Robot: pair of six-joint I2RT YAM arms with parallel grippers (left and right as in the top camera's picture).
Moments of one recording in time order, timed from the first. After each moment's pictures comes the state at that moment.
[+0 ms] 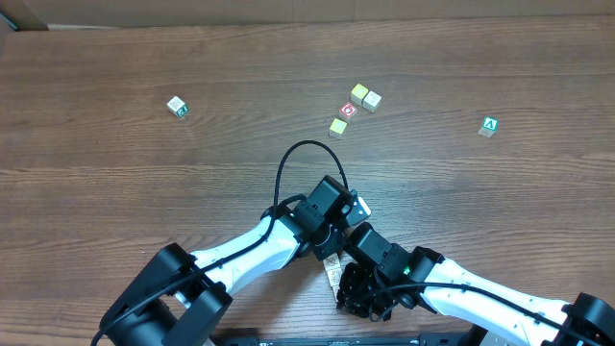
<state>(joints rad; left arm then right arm) -0.77 1.66 0.79 -0.28 0.07 0.24 0.91 1.37 0.55 -0.44 -0.51 1.37</state>
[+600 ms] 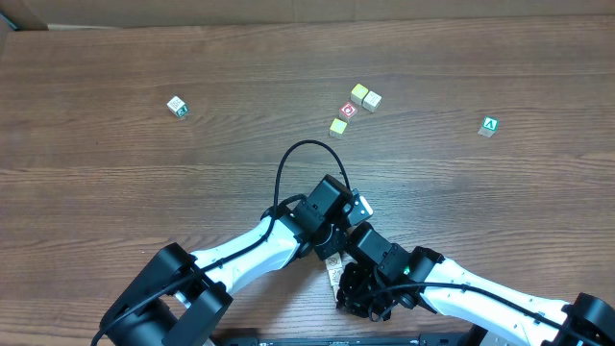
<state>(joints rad) -0.77 1.66 0.79 -0.25 0.10 0.24 0.91 1.37 0.55 -0.44 -0.51 1.37</state>
